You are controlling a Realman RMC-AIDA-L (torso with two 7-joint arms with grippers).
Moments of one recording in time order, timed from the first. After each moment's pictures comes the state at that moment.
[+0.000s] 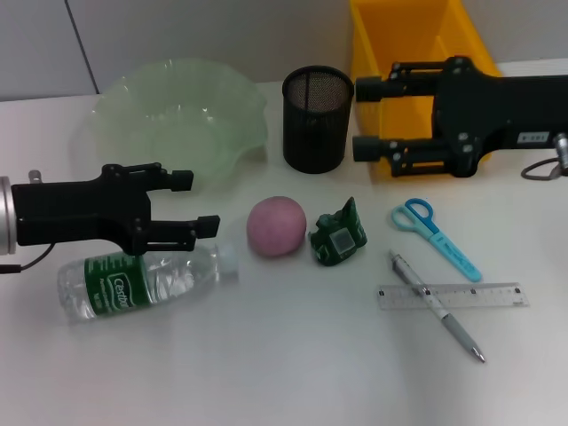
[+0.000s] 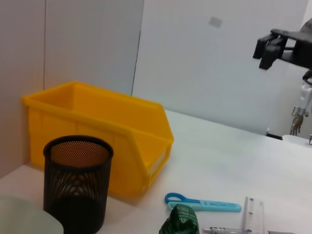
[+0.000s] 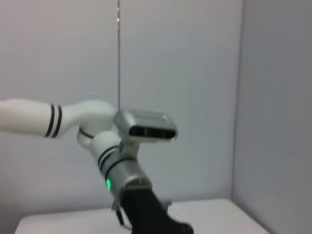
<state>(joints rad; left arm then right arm) -0.51 -2.02 1.01 0.83 1.82 1.52 -1.53 0.58 2.07 -0.66 -0.98 -1.82 -1.85 1.42</state>
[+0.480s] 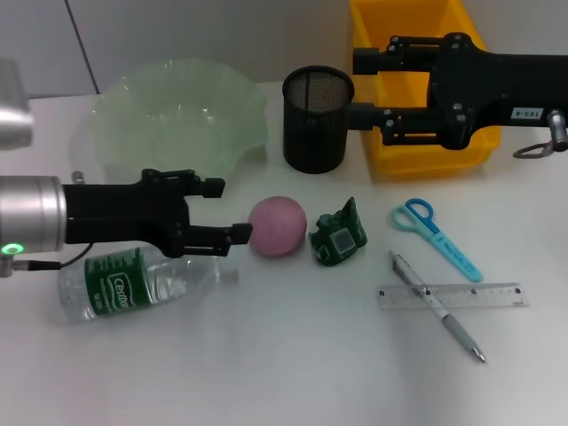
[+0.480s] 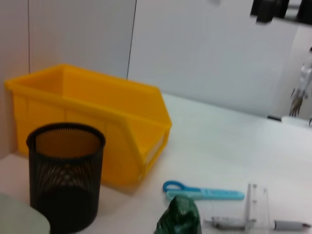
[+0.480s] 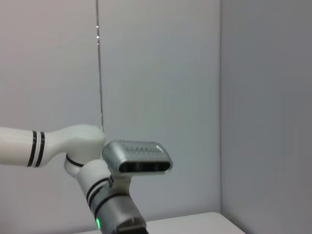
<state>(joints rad) -0.56 -2.06 1.02 0.82 1.90 1.46 -1.54 0.59 2.08 -0.65 -0.98 -1.79 -1.81 1.49</state>
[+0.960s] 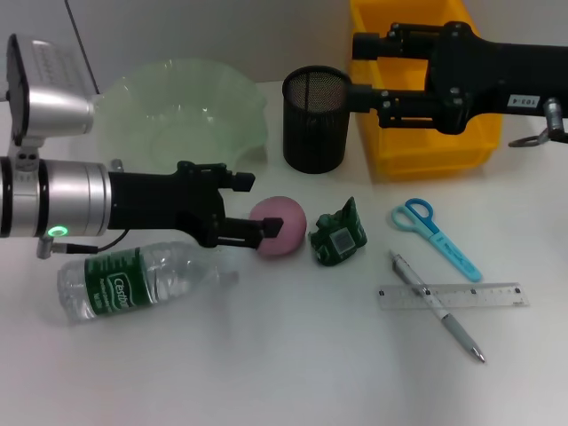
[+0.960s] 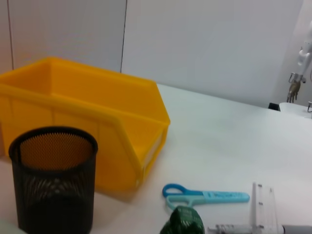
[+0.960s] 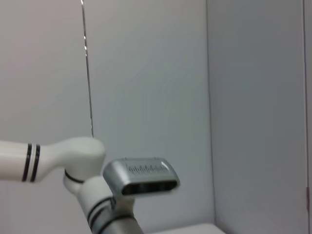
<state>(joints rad) -0.63 -2.07 1.13 0.77 1.88 1.35 -1.56 0.59 2.08 -0.66 -0.96 -1.76 -1.78 1.49</state>
